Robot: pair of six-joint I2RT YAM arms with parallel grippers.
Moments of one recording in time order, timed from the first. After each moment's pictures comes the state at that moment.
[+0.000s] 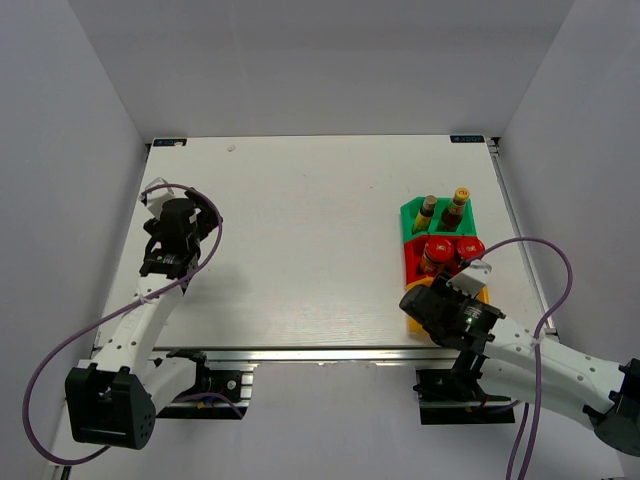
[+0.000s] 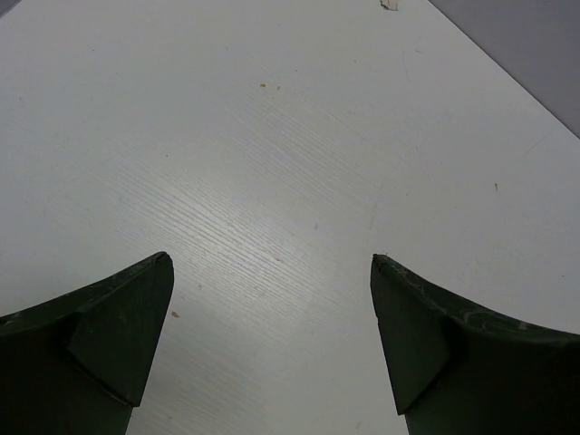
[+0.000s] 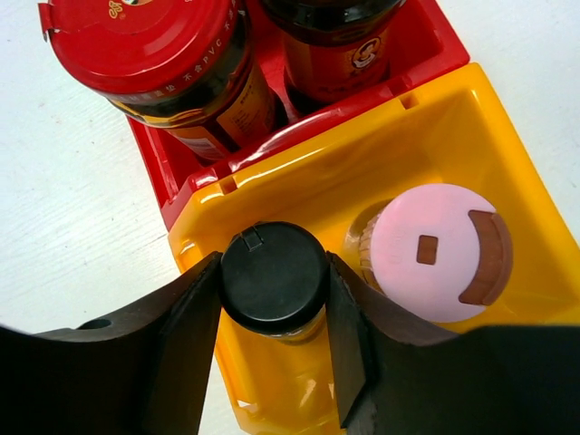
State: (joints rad) left arm -0.12 1.03 0.76 -0.20 -0.42 -0.59; right arm 1.00 0.75 0.51 -0.93 0.98 1.28
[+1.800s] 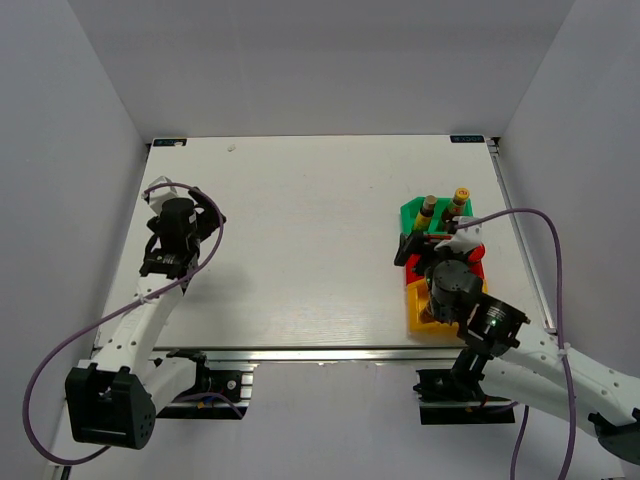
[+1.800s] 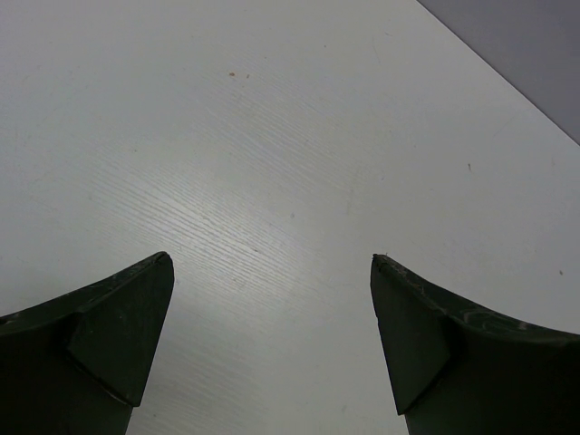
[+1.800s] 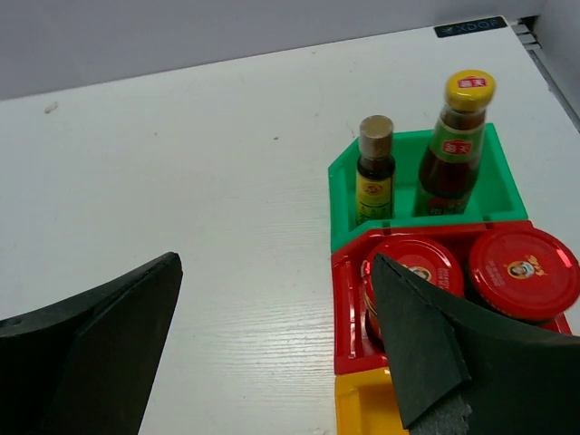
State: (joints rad) left arm -0.12 1.04 0.76 -0.19 -0.35 -0.59; right arm 1.00 0.64 0.61 -0.15 0.95 0.35
